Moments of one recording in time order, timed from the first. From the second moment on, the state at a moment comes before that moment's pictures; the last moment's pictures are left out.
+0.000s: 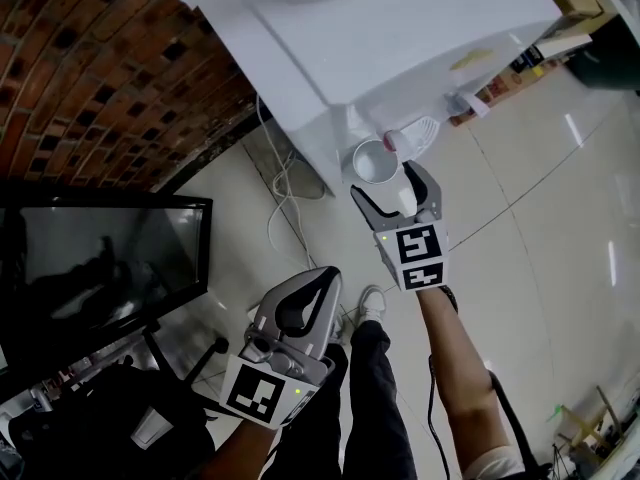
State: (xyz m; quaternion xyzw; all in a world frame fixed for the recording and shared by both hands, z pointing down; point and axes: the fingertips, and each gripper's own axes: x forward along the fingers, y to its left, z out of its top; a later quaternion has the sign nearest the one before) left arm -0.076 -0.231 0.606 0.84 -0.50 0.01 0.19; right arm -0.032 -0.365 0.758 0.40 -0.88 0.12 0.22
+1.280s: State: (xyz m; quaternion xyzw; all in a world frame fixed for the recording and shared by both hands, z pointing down) left arm -0.073 -0.157 0.361 0.87 -0.47 -0.08 0.10; right arm -0.029 -0.165 0.385 0.43 -0.89 0.01 0.14
